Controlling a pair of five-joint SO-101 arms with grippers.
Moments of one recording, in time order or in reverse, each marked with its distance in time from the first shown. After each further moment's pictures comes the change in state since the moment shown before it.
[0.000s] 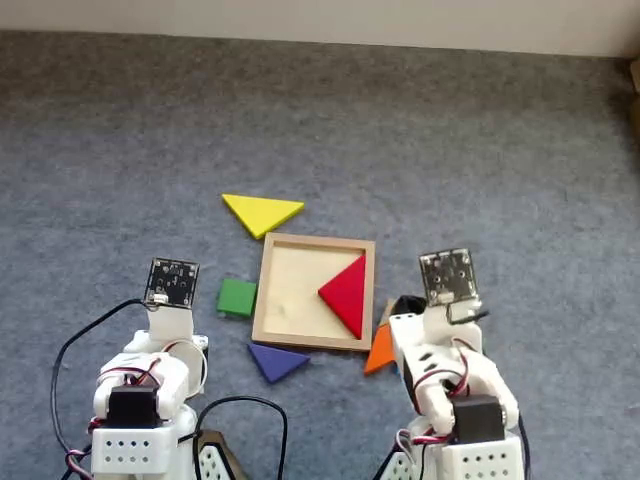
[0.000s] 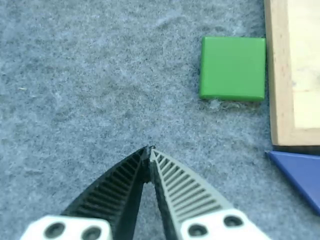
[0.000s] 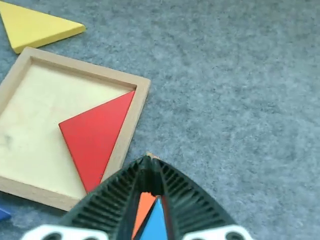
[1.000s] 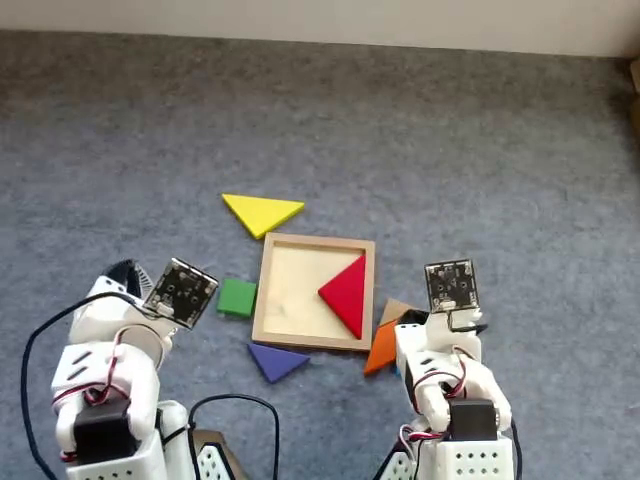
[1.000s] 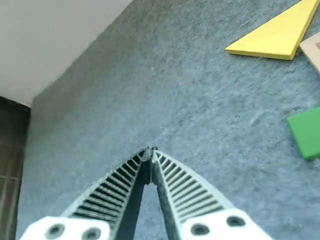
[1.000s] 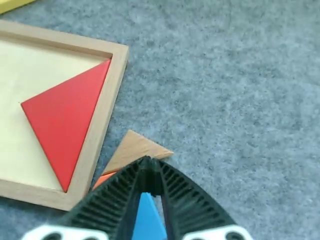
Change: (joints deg) left arm -10.4 0.3 -19.4 -9.1 -39.0; right arm 3.6 -5.2 9.9 0.1 0.4
